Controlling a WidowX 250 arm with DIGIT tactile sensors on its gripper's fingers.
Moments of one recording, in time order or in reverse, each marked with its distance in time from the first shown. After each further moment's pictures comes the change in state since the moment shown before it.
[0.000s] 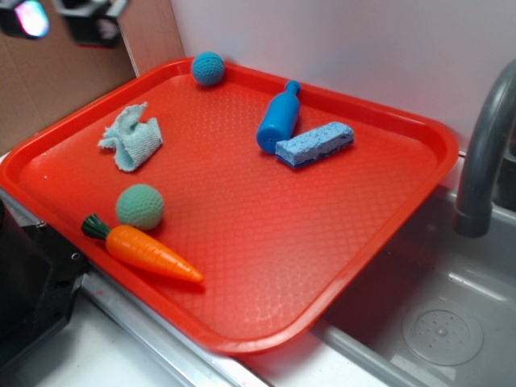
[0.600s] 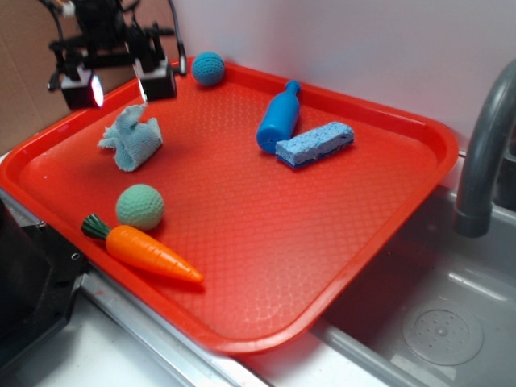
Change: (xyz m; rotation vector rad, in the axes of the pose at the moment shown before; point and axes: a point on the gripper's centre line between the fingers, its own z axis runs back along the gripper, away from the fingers) arm 0.028 0.012 -0.091 0.093 0.106 0.431
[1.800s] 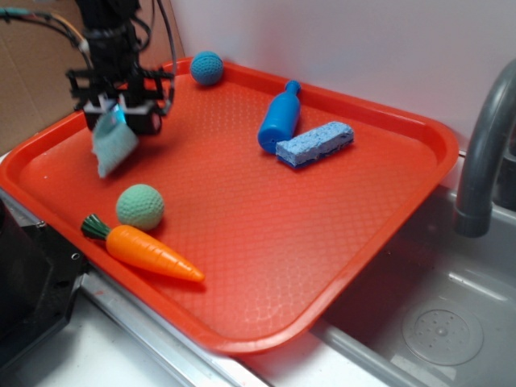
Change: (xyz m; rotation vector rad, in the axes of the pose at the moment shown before) arm 0.005 0.006 -0.004 -0.076 0.049 -0.364
